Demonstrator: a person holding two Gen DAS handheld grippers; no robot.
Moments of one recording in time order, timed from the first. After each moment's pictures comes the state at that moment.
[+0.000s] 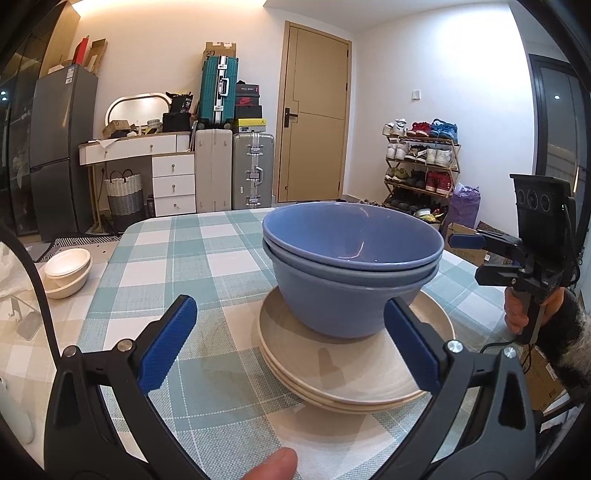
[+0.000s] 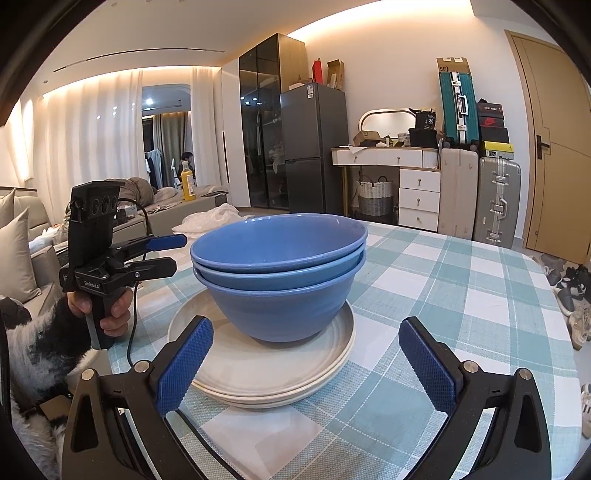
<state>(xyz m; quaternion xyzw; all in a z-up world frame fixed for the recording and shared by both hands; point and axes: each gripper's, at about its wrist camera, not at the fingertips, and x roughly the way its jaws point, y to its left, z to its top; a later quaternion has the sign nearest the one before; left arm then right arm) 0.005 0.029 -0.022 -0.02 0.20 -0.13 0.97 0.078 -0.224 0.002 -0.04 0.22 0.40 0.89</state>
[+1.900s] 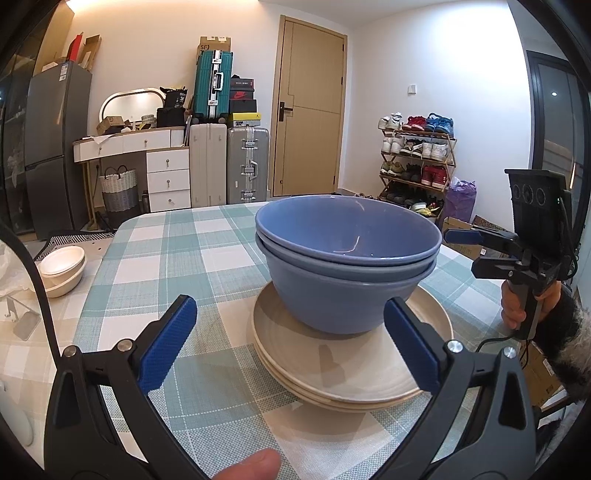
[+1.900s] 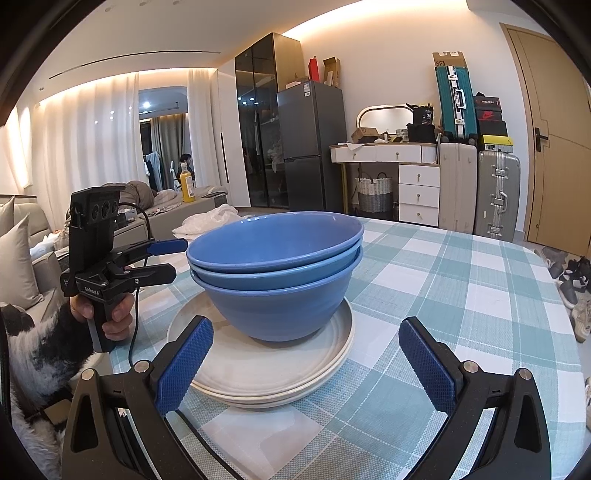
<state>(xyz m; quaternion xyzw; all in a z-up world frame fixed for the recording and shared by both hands) 0.003 0.029 -0.023 -0.01 0.21 -0.14 0.97 0.081 -0.229 0.002 -0.03 0.23 0.40 0.88</state>
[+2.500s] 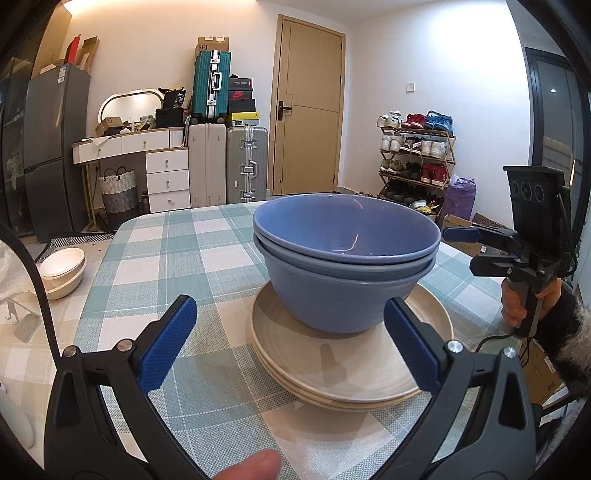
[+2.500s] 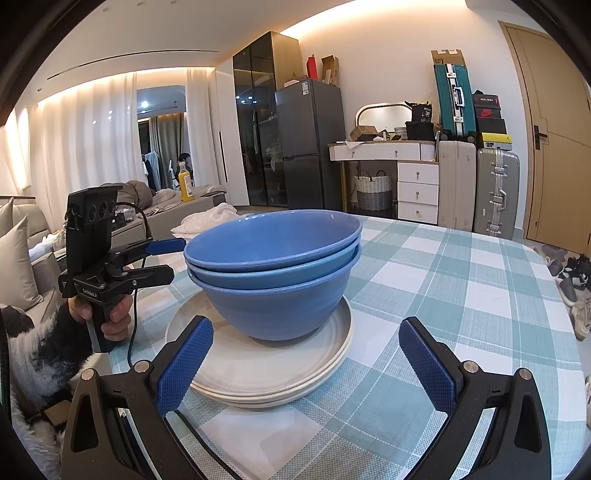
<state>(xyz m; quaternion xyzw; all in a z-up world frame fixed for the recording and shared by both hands) 0.005 0.027 -0.024 -0.01 0.21 -0.14 0.97 0.081 -0.228 0.001 -0.03 0.23 0.40 0.88</state>
